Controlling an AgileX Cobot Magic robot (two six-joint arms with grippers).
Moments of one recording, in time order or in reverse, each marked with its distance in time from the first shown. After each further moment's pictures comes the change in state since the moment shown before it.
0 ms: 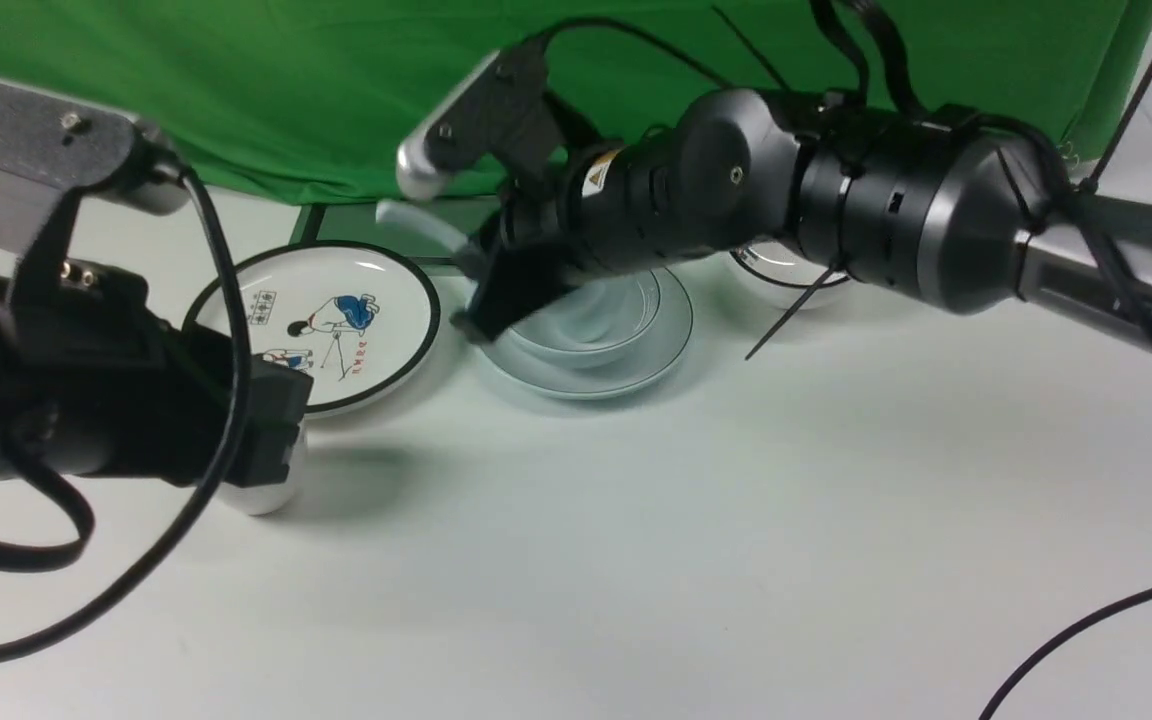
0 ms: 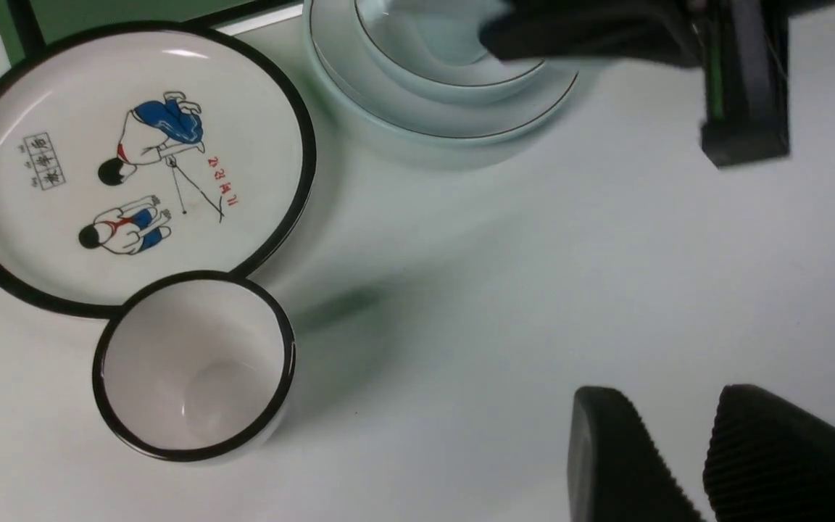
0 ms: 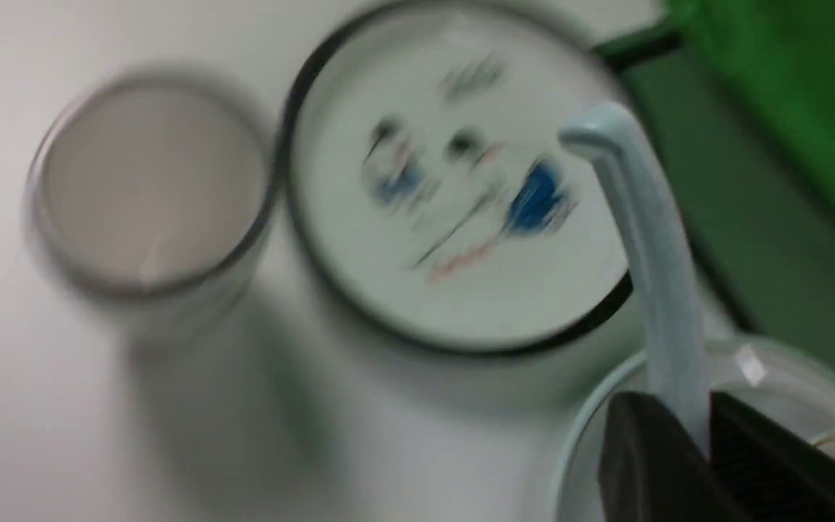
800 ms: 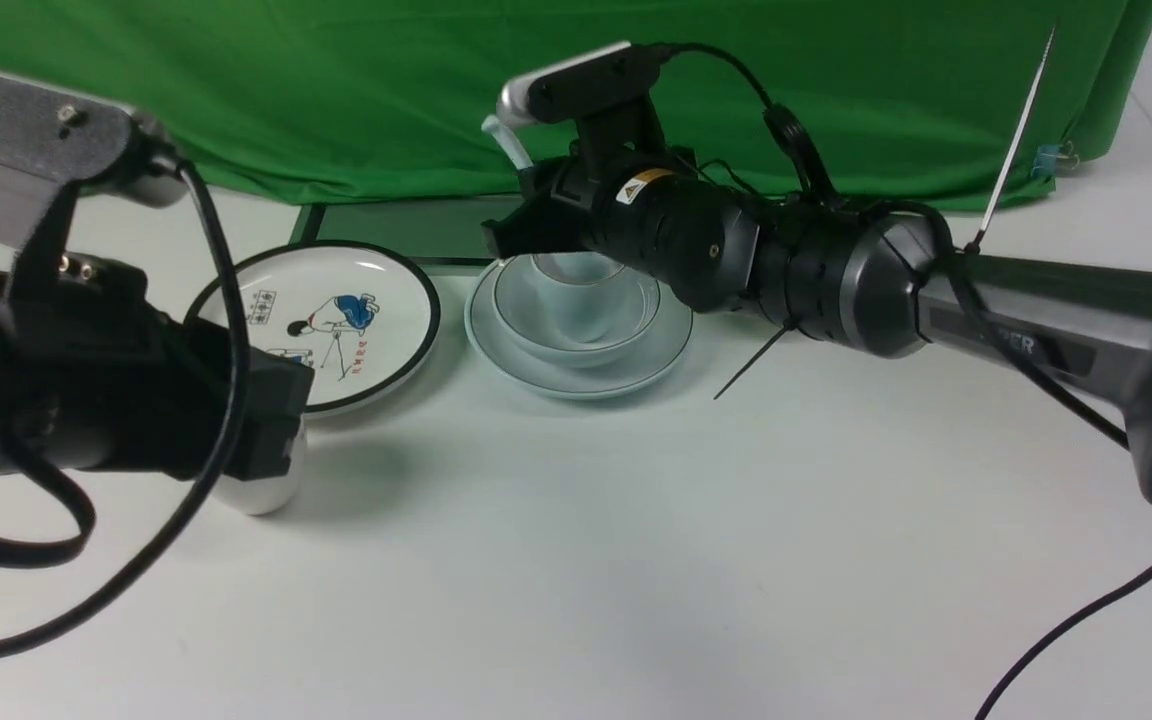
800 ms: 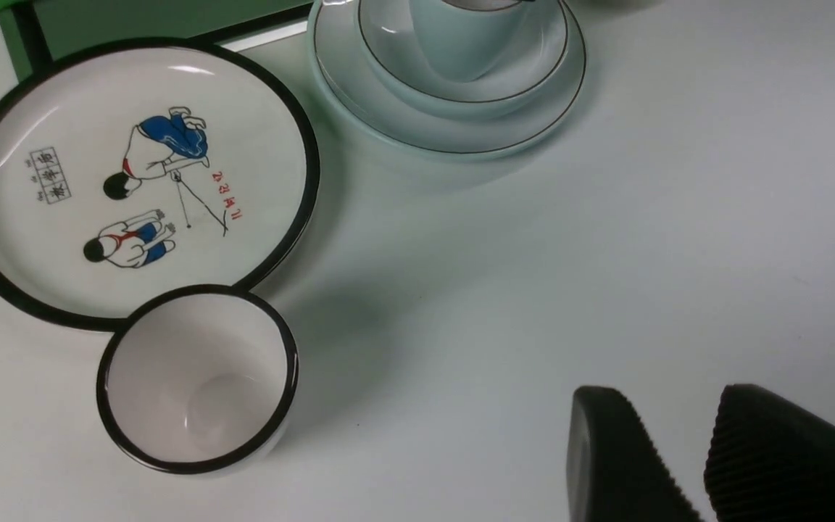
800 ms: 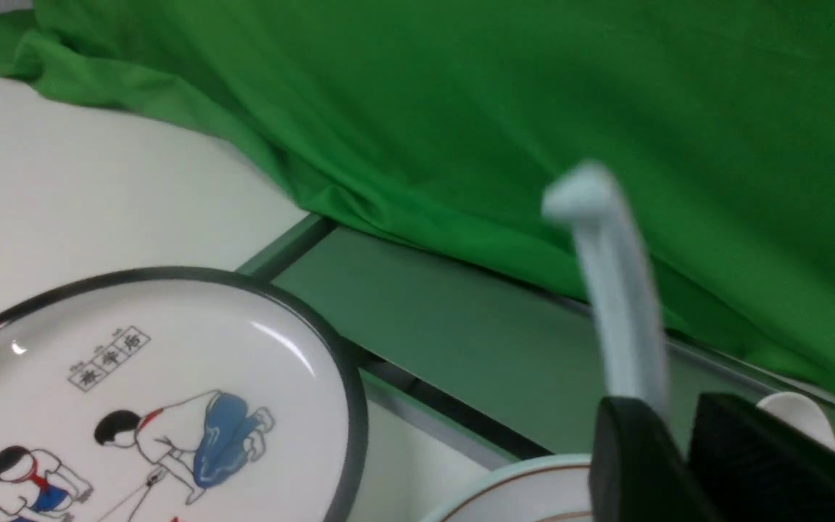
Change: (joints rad) right arm -0.067 0.171 0.000 0.087 -0.431 0.172; left arm 0.000 0.000 0.000 -0.005 -0.010 0.000
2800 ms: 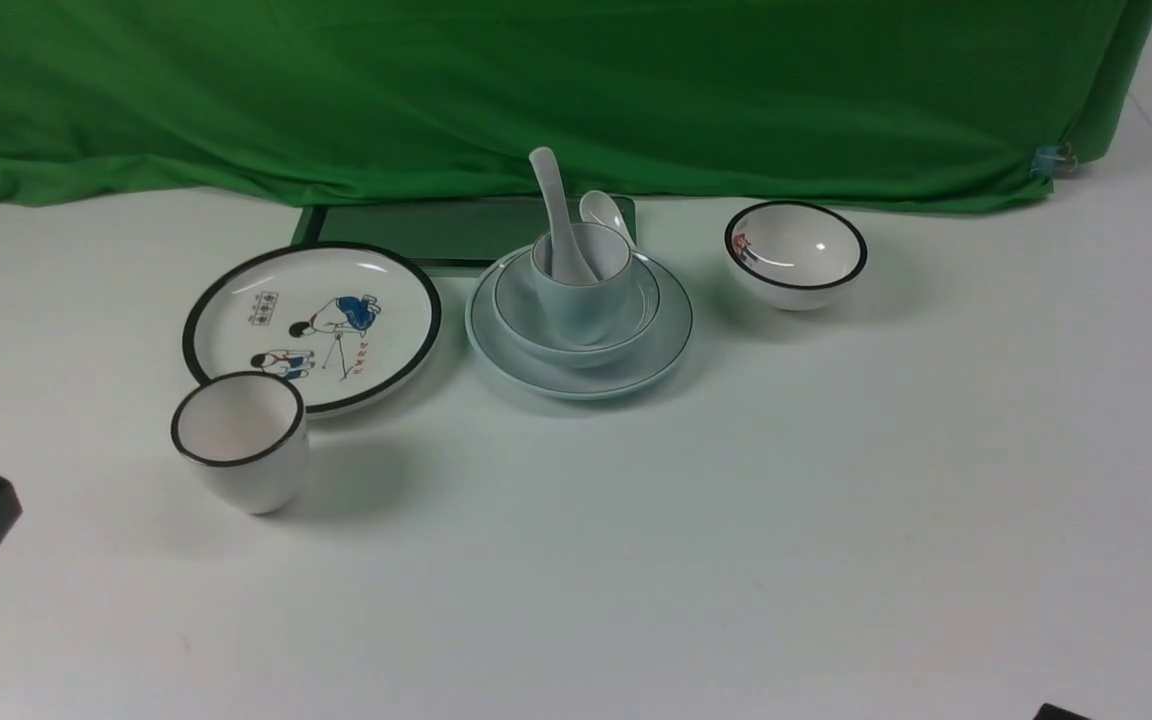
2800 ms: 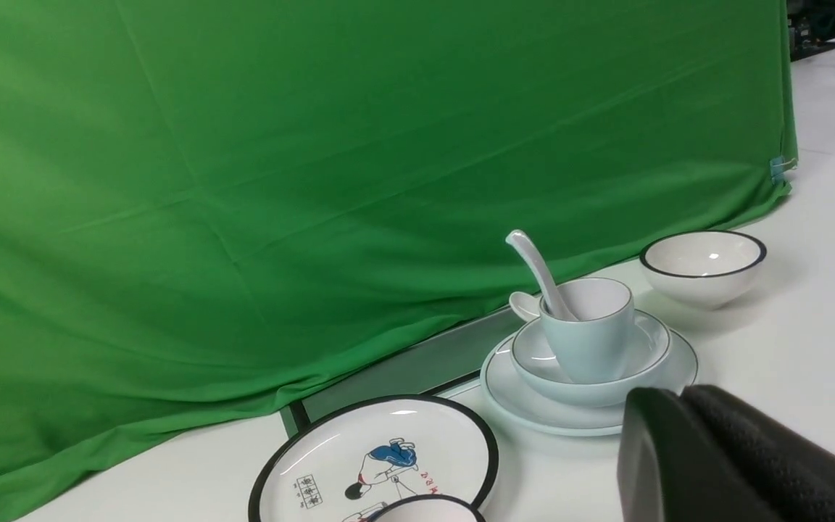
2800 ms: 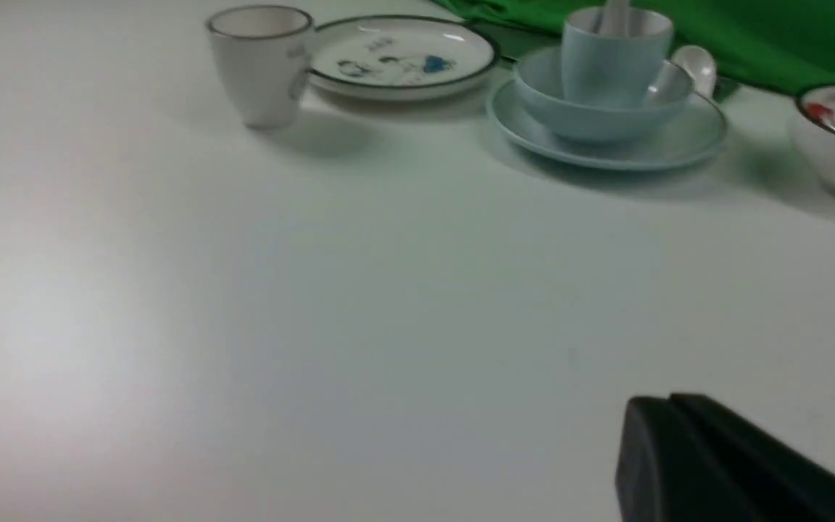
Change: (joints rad) right arm 0.039 -1.868 1.697 -0.800 0.101 0.776; left arm 0.000 -0.842 0.608 0.244 -0.495 -0.001
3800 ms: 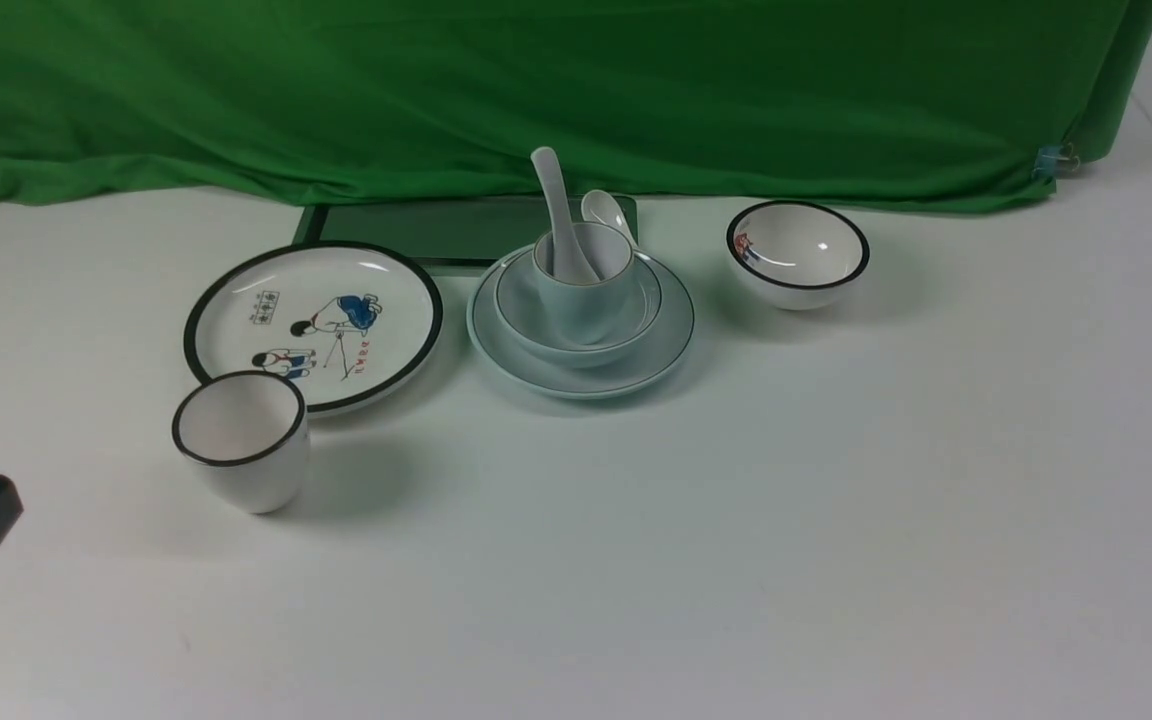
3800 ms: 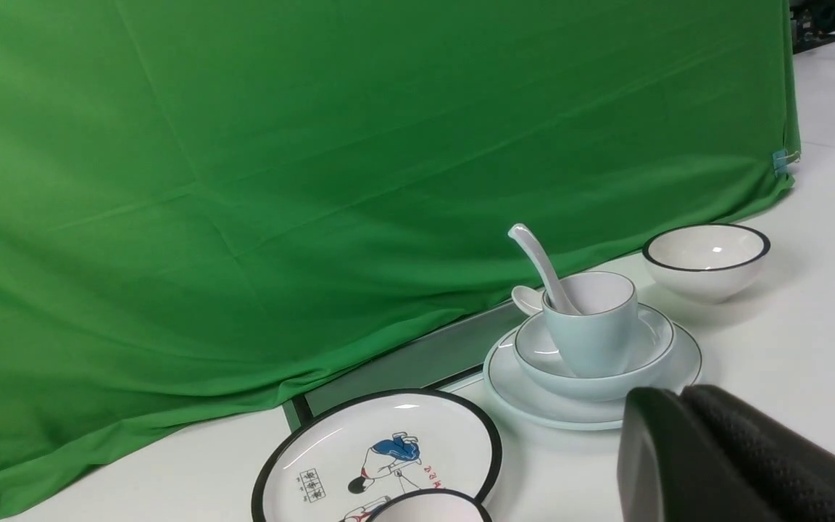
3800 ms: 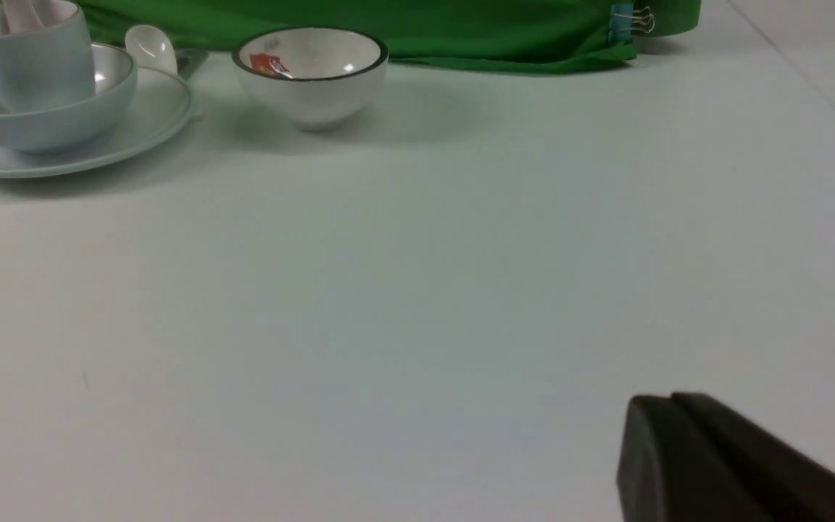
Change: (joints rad) right arm -0.565 -0.319 0.001 0.189 0.322 -0.156; left arm 0.000 0.008 0.000 0.003 -0.003 0.000
